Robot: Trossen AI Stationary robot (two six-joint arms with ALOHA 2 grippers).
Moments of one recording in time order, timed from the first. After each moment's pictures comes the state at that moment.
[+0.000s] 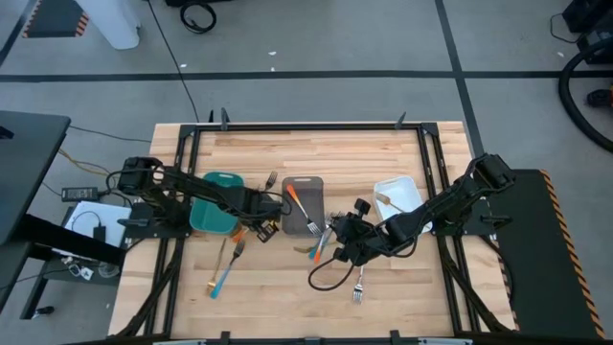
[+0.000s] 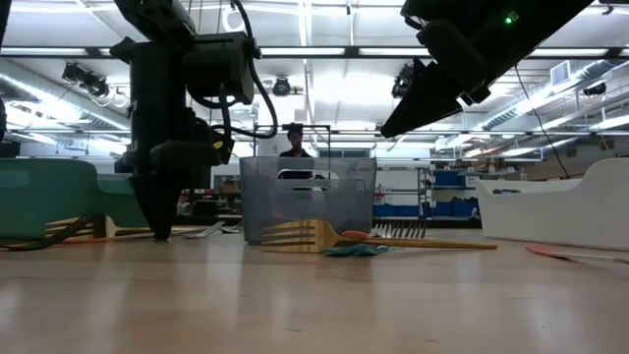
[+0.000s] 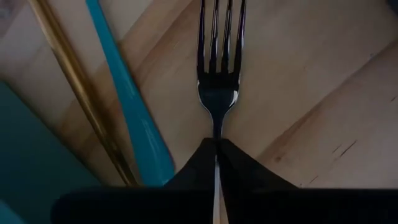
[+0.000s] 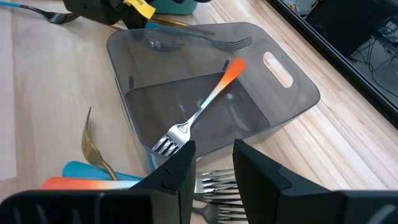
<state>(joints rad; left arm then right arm) -0.06 1.69 0.89 -0.68 -0.11 -0.84 0.44 1.63 0.92 -0.21 0.82 0.49</state>
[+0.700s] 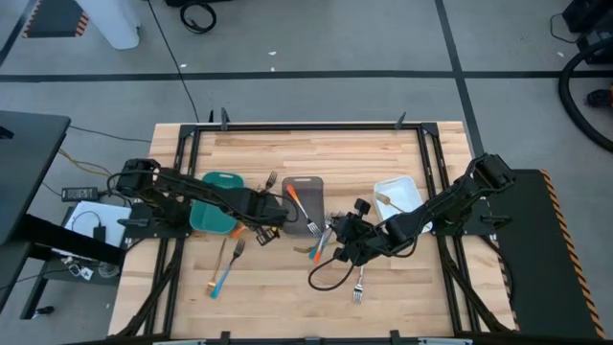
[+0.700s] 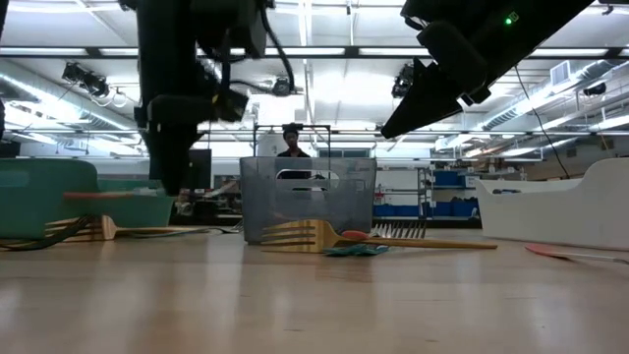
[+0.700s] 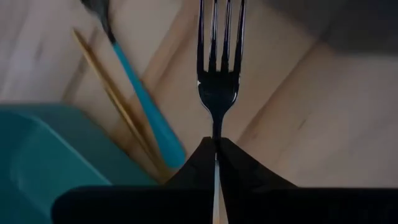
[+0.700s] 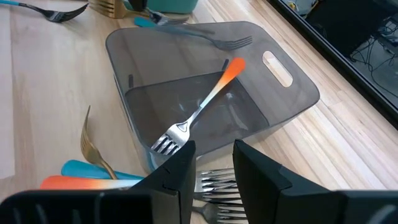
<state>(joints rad) -0.14 1.68 1.11 -0.95 -0.24 -0.73 0.44 1.63 0.92 -0.21 0.82 0.49</state>
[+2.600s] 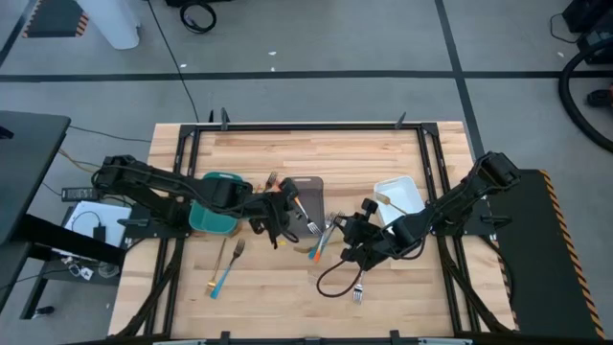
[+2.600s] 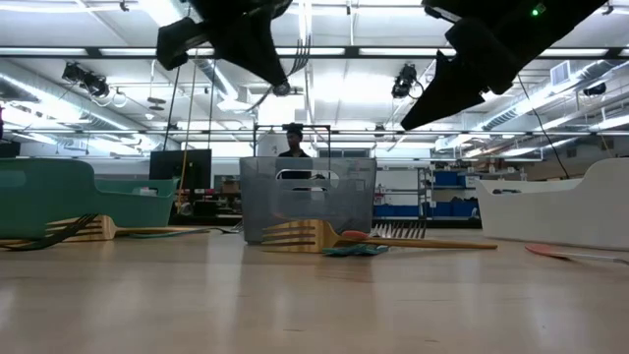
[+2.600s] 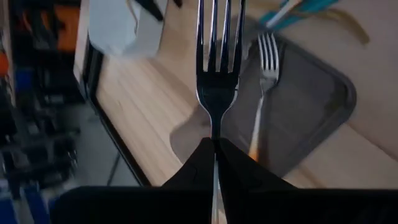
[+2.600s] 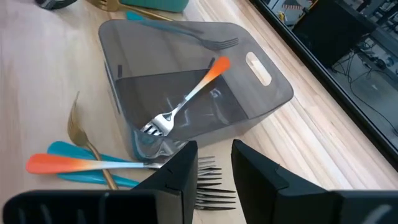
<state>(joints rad) -0.18 1.49 1.20 -0.55 -0.38 0.98 0.49 1.58 0.90 -0.31 0.89 0.50</state>
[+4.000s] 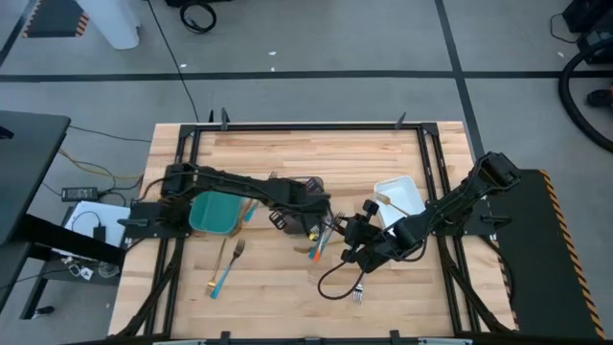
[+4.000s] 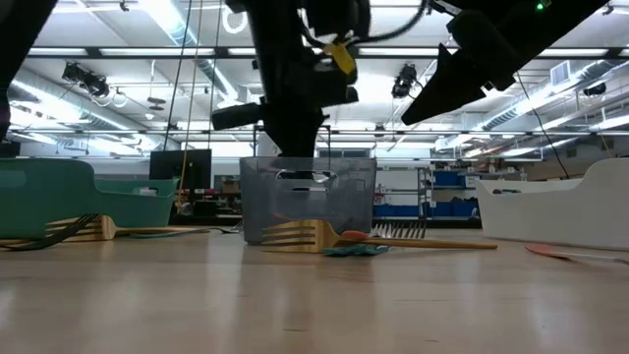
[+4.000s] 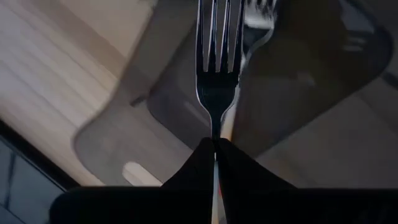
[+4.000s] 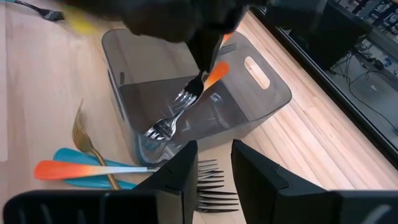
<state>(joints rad) -0.05 2.02 1.62 -0.93 -0.37 0.87 0.51 1.58 0.90 -0.30 0.92 0.52</state>
